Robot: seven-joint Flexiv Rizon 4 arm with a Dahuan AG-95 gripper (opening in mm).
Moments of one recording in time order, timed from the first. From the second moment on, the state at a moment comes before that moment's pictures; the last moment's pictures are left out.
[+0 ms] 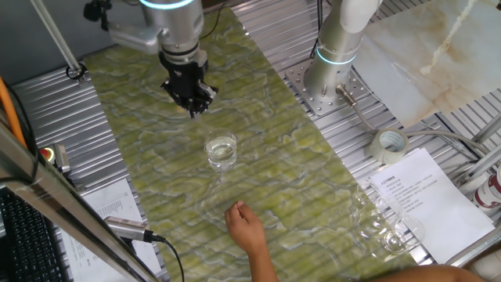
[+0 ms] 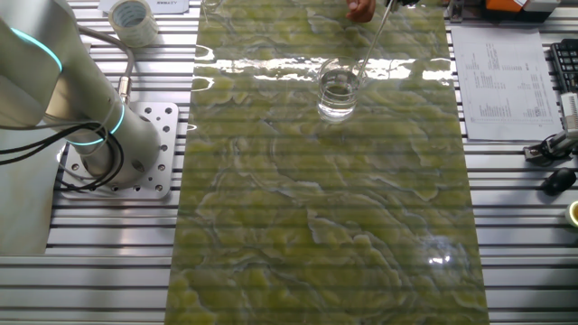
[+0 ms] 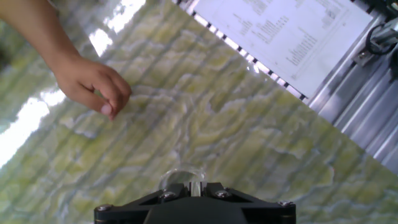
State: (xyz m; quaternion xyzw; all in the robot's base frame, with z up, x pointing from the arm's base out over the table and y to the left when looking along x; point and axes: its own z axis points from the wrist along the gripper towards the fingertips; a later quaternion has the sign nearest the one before) arm 0.522 0.117 0.305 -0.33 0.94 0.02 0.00
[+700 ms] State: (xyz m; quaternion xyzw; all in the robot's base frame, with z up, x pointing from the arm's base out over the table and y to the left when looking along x) arm 0.523 0.117 0.304 -0.30 0.95 0.06 0.01
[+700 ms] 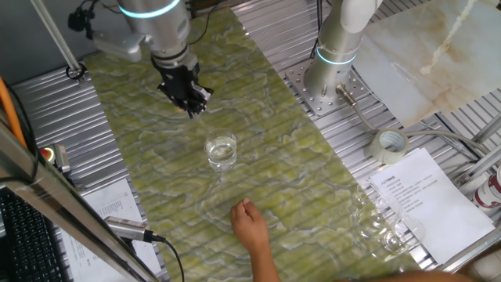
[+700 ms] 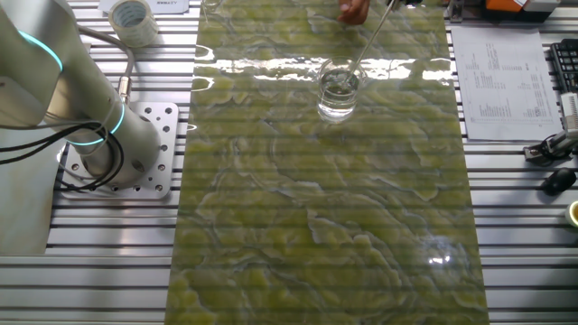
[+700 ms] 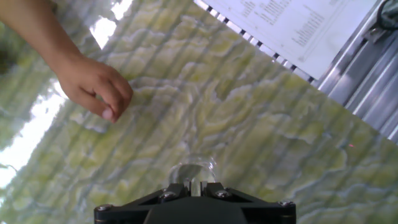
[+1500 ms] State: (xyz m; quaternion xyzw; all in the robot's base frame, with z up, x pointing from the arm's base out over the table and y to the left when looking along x) arm 0.522 0.116 0.304 -0.33 0.94 0.02 0.00
